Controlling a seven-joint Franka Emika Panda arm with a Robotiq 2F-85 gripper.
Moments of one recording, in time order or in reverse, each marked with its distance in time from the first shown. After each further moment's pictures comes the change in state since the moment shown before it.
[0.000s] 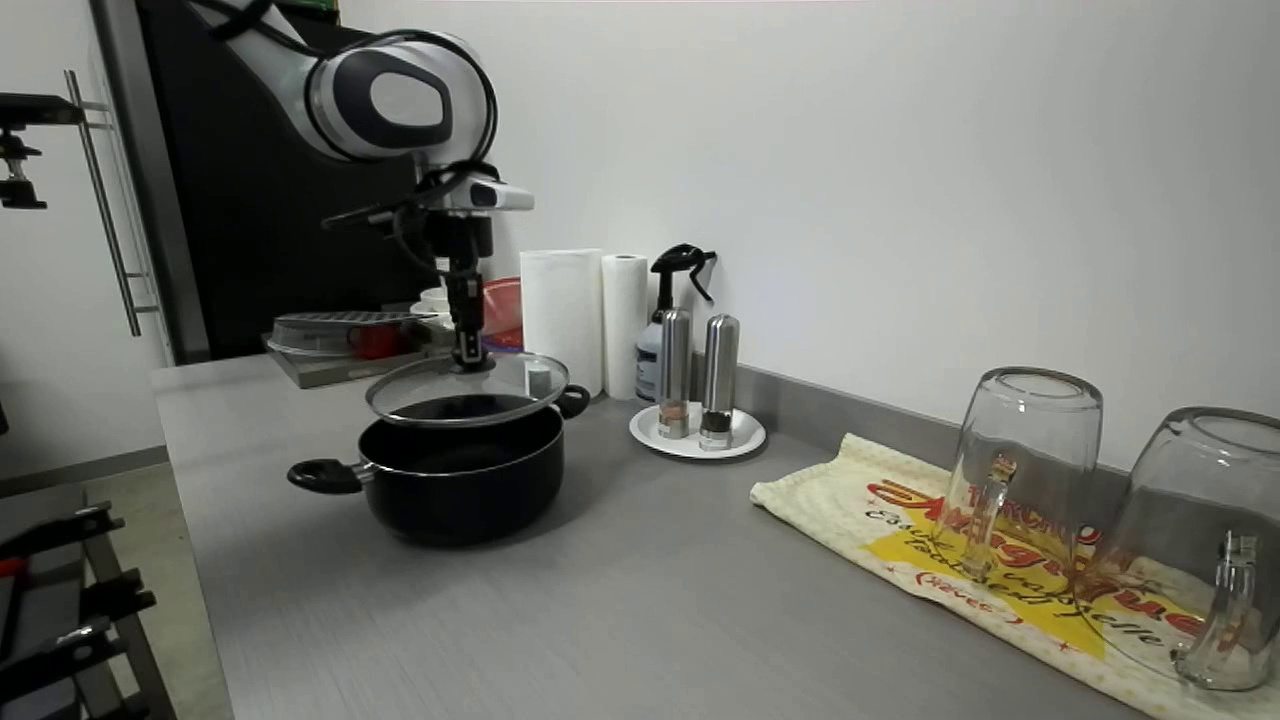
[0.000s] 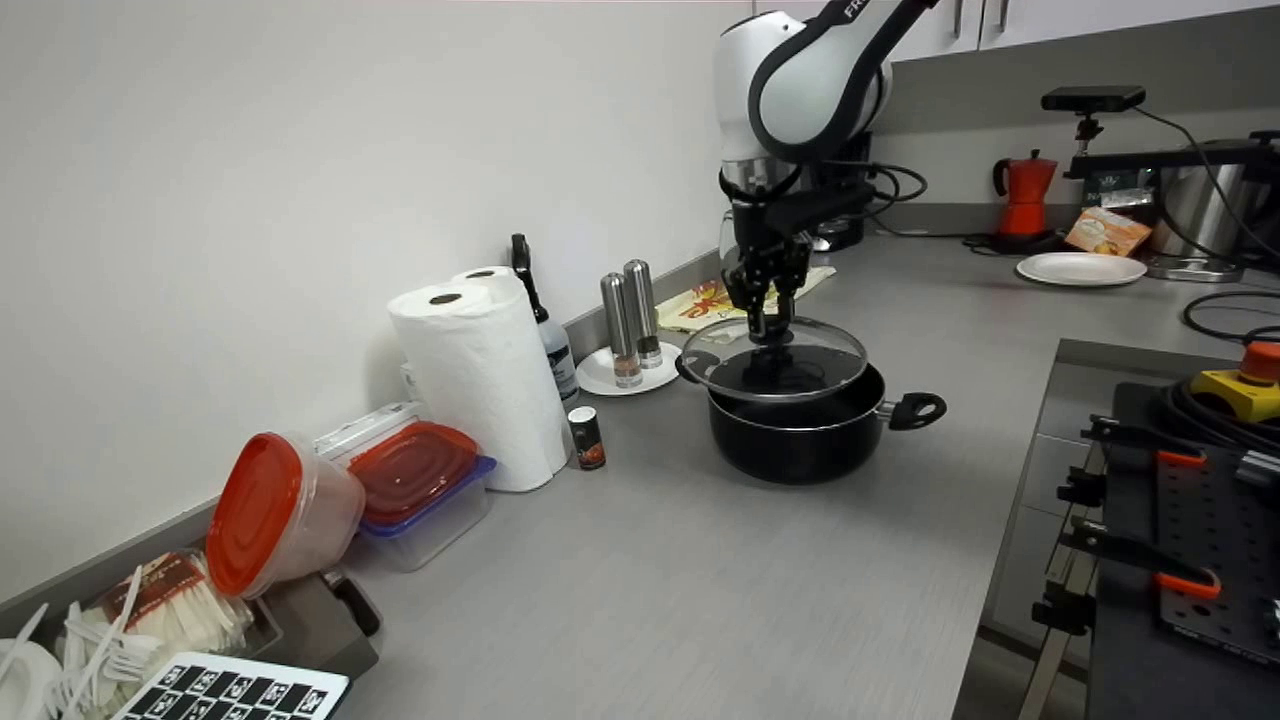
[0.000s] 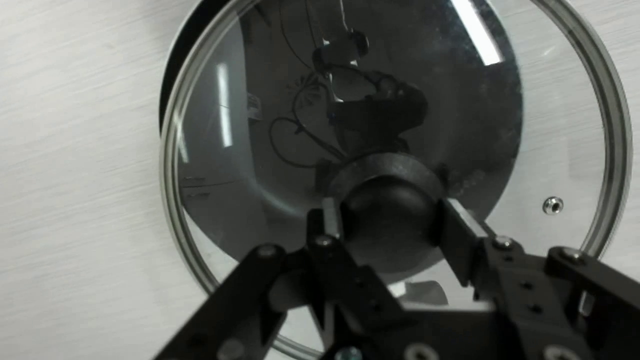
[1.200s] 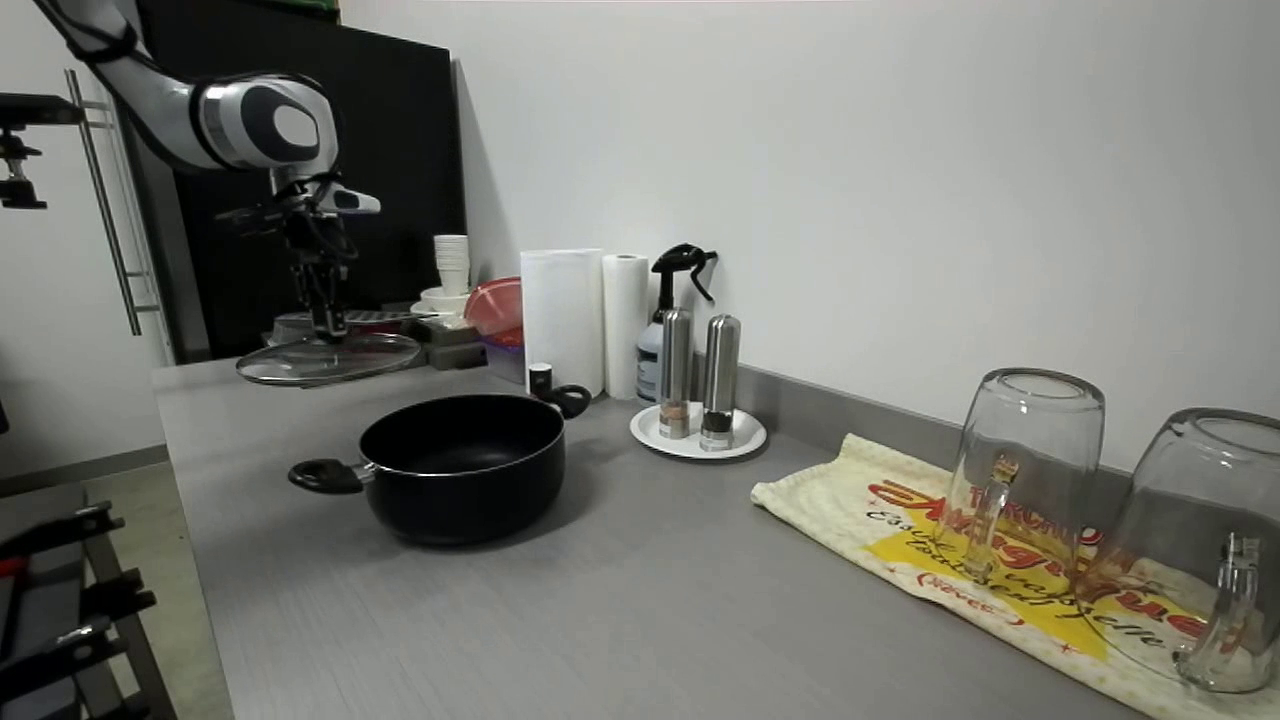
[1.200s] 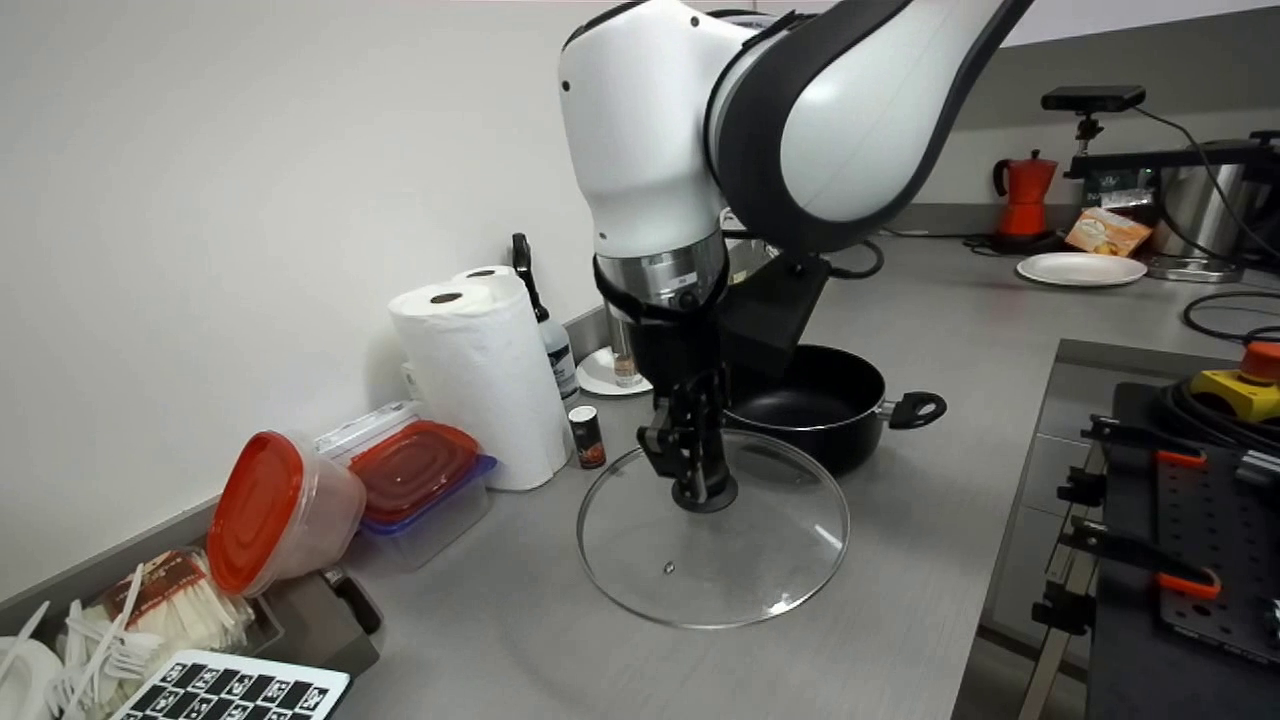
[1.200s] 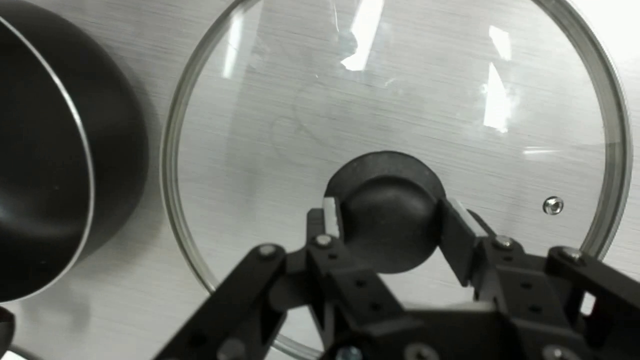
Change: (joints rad) arm 0.331 0.077 0.219 0.055 -0.106 -0.043 0.106
